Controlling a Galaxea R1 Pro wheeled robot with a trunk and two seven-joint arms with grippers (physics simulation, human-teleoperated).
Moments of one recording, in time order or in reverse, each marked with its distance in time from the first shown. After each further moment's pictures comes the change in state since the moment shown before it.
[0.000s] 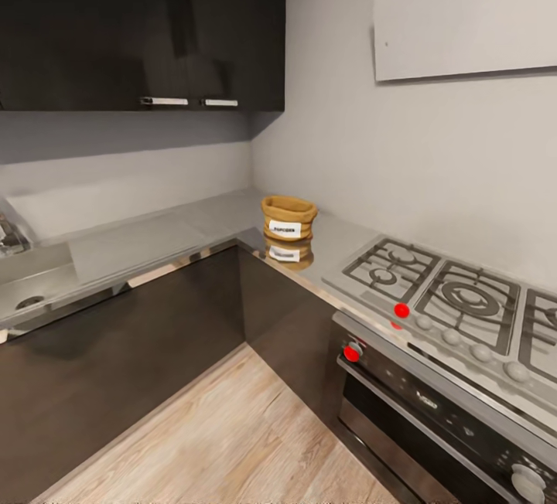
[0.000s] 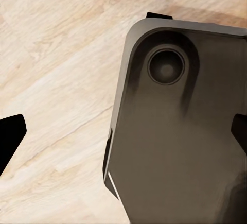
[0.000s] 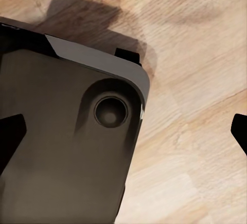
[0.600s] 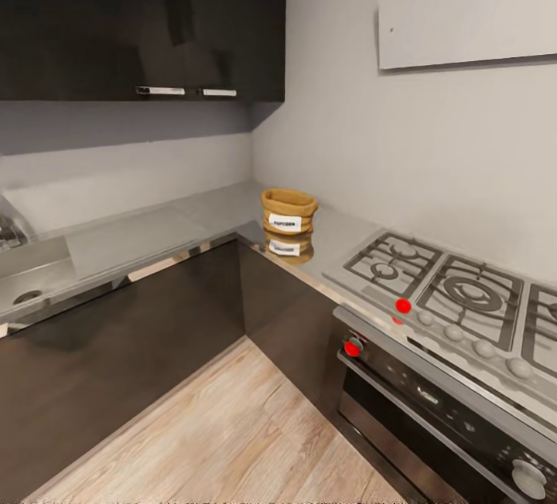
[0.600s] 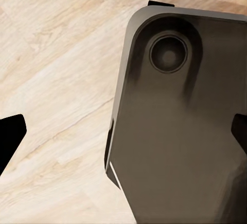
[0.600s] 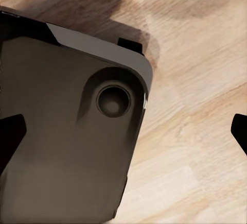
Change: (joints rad) left arm 0.000 -0.001 -0.001 0.001 -0.002 -0.001 0.000; right arm 0.000 0.000 0.000 -0.001 0.000 0.001 0.000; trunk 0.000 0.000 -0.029
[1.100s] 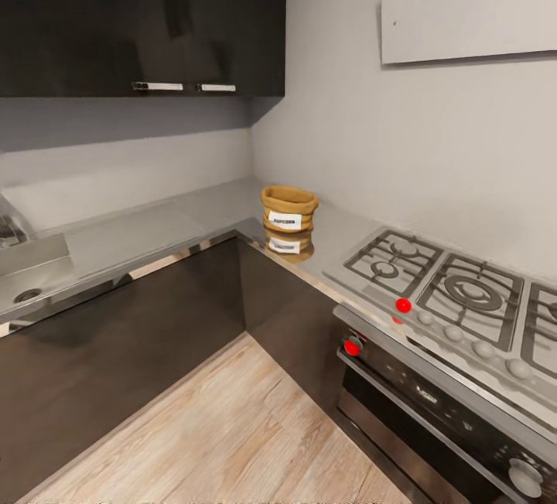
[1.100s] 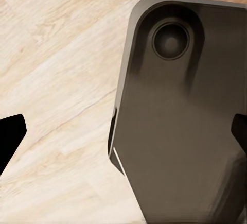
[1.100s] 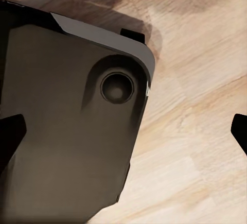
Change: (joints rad) left arm 0.000 0.000 0.000 0.000 0.001 0.000 0.000; right arm 0.000 0.002 -0.002 0.000 -0.002 0.000 0.000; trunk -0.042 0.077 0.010
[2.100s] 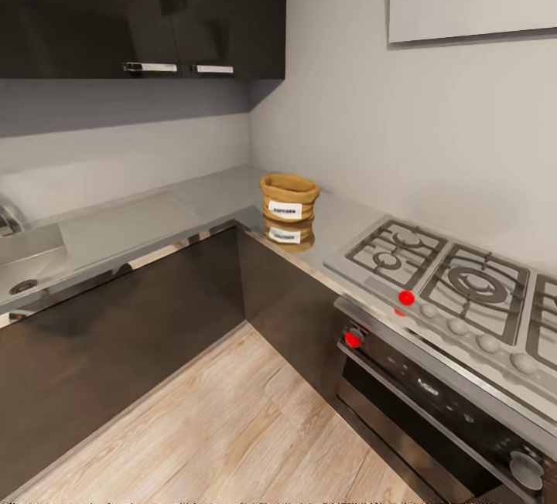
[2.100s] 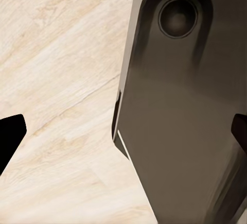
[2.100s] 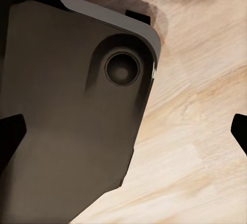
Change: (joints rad) left arm 0.000 0.002 0.001 0.000 0.000 0.000 0.000; right arm 0.000 0.000 0.002 0.000 0.003 0.001 0.000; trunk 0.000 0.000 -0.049
